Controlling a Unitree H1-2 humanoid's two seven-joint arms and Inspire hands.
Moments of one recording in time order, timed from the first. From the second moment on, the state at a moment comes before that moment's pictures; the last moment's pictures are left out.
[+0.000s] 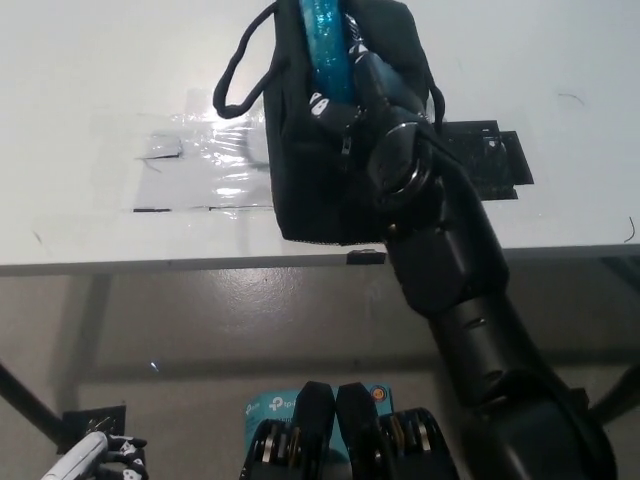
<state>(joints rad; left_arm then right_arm) 0.03 0.51 -0.15 0.03 0.19 0.32 -0.31 -1.02 0.18 0.00 0.57 -0.93 0.47 0.18</state>
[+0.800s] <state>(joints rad) 0.06 0.49 -0.15 0.03 0.18 0.32 -0.31 -1.47 0.13 -0.15 0.60 -1.26 0.47 0.31</state>
